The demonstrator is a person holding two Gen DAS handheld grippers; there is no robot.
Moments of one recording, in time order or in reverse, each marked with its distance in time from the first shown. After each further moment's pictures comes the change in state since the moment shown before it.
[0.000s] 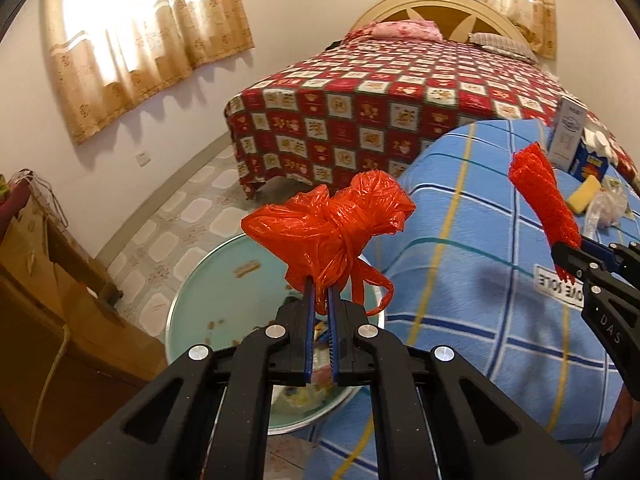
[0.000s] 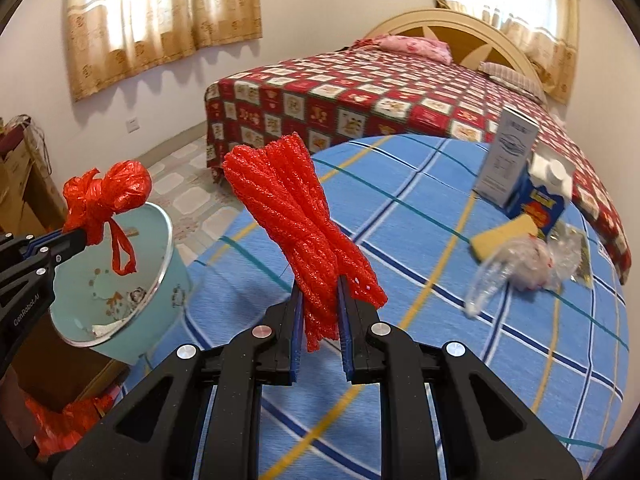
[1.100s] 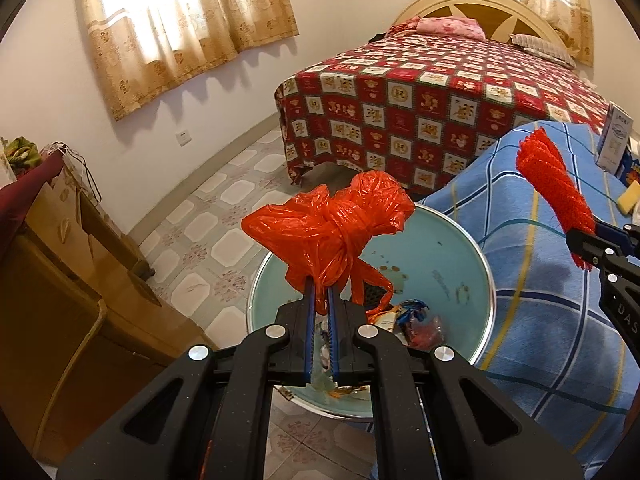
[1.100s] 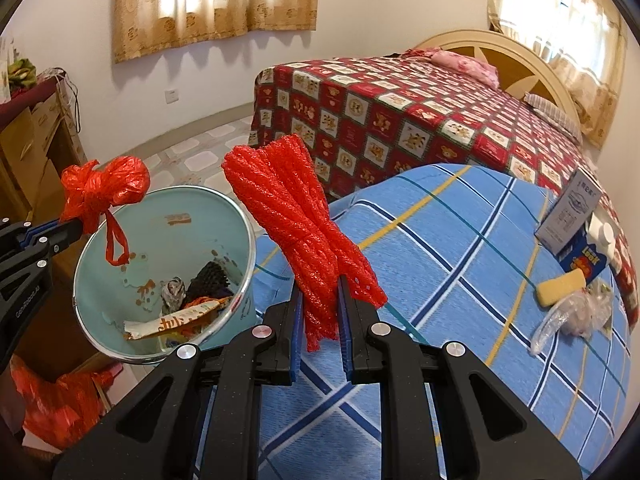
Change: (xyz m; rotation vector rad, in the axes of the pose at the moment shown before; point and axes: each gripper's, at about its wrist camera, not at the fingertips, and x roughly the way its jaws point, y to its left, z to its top) left arm 0.007 0.077 -0.026 -0.063 0.029 0.115; right arm 0.017 0.083 0.016 -0.162 0.011 0.055
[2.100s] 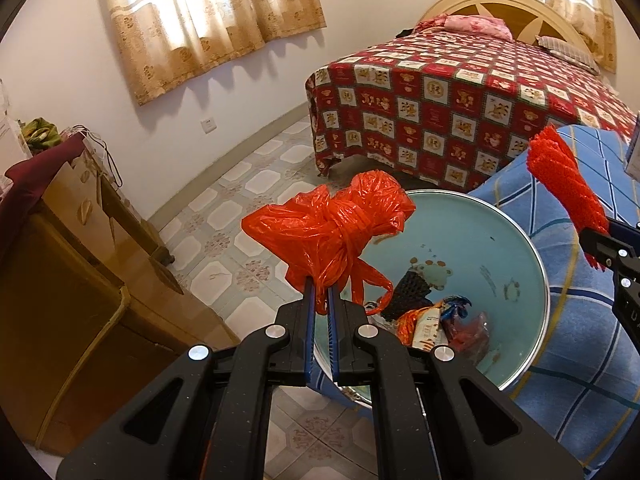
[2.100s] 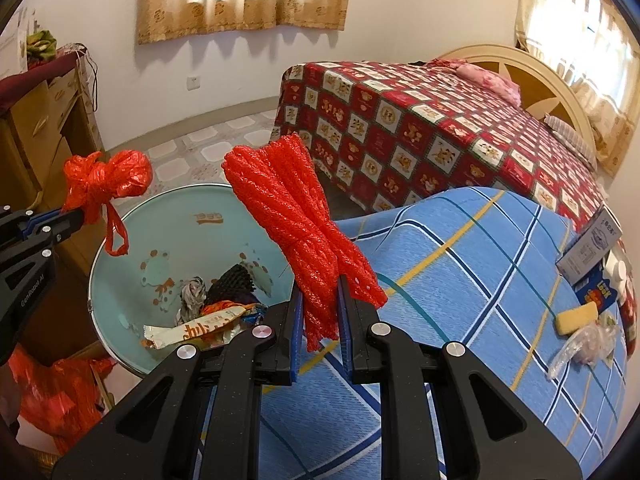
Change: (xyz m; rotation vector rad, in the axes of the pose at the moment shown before) left arm 0.014 0.039 -0.007 -0.048 0.025 0.073; right arm 0.011 0.043 0.015 -0.085 0.007 0.022
